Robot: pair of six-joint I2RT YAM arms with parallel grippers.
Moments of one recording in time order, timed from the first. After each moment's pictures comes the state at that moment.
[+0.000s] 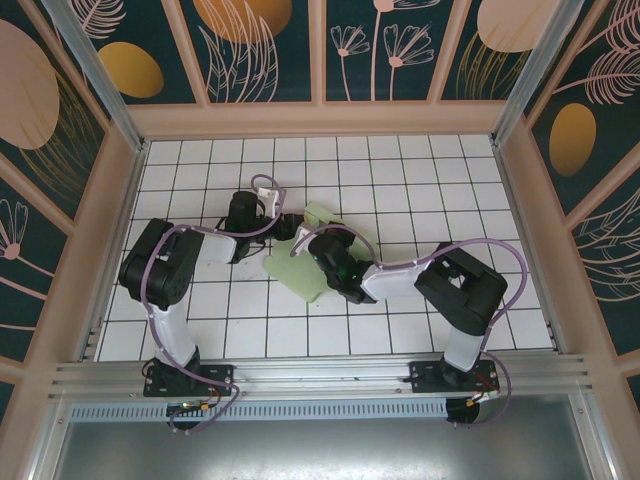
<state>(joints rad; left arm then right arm) -0.37 1.90 0.83 0.56 0.62 -0.48 0.98 1.78 0.81 0.47 0.82 -0.86</state>
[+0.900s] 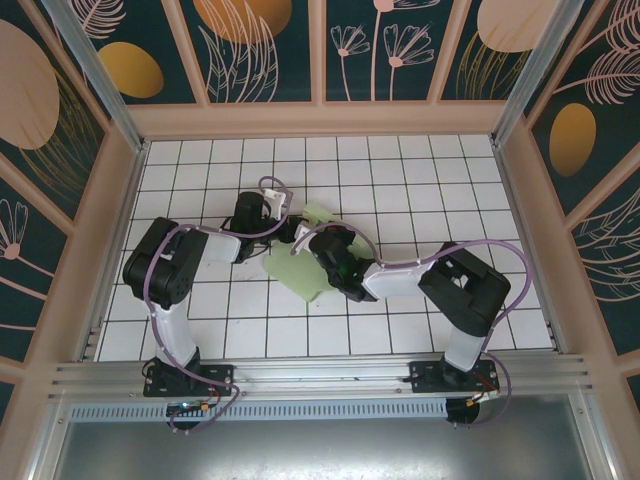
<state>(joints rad) -0.40 1.91 0.85 0.53 0.59 -0.40 0.97 1.76 0.82 0.43 0.77 -0.82</state>
